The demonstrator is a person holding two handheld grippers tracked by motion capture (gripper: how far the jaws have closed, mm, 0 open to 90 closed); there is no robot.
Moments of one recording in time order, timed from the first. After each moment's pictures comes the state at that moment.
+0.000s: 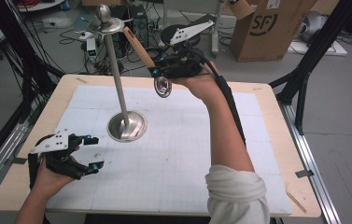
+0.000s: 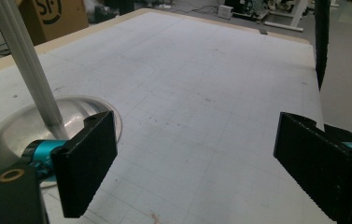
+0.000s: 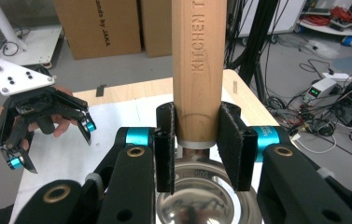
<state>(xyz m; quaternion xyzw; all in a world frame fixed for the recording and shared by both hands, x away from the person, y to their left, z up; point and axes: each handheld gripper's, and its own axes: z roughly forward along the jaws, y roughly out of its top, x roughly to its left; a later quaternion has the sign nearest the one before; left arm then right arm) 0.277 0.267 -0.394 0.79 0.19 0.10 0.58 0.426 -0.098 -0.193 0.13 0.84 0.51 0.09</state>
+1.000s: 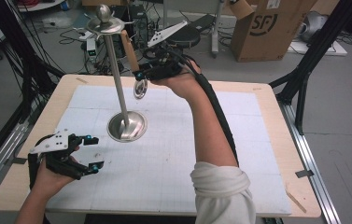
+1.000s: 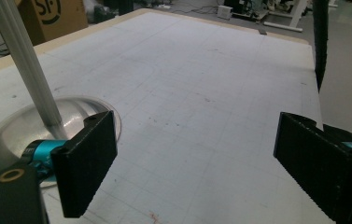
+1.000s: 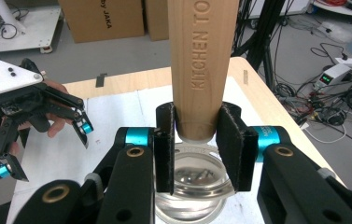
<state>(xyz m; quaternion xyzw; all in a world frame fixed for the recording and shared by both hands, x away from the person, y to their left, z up) 0.277 0.267 -0.394 0.79 0.19 0.10 0.58 0.435 -0.055 -0.201 0.12 0.86 0.48 0.07</state>
